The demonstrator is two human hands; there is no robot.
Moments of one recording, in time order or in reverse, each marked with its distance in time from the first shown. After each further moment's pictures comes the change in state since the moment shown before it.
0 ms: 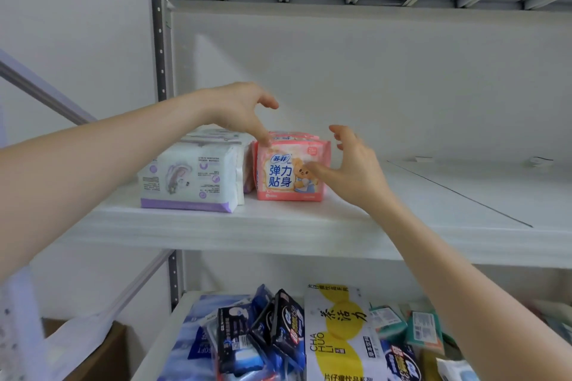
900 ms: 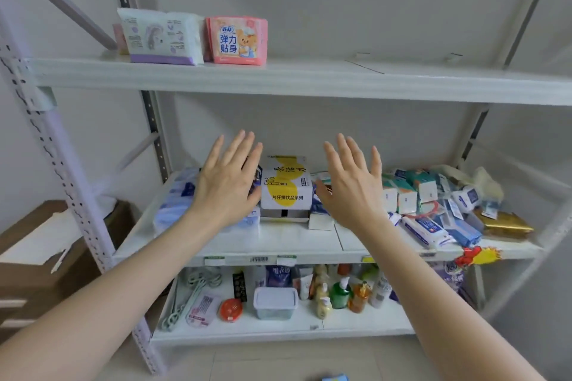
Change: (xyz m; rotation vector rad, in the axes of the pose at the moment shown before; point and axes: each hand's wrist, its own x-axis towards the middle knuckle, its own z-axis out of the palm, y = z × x) left_hand -0.306 0.160 0.210 0.339 0.265 0.113; right_hand -0.335 0.019 -0.106 -0.733 -0.181 -0.042
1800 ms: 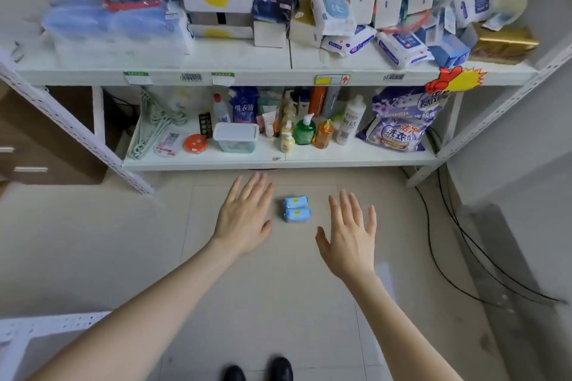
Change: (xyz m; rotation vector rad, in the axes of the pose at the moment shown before) left_hand -0.266 0.342 0.132 -0.227 -0.677 0.064; right_hand -0.440 0.113 0.140 0.134 -0.621 0.227
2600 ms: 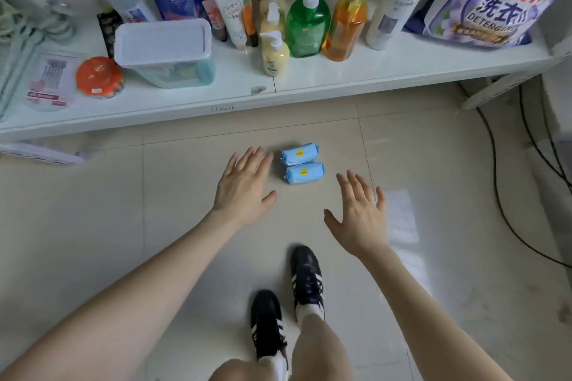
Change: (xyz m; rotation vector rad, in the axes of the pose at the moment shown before) left_hand 0.188 -0.025 0.366 -0.217 -0.261 0.013; right_hand 0.133 0.060 0.355 0.123 -0.324 0.126
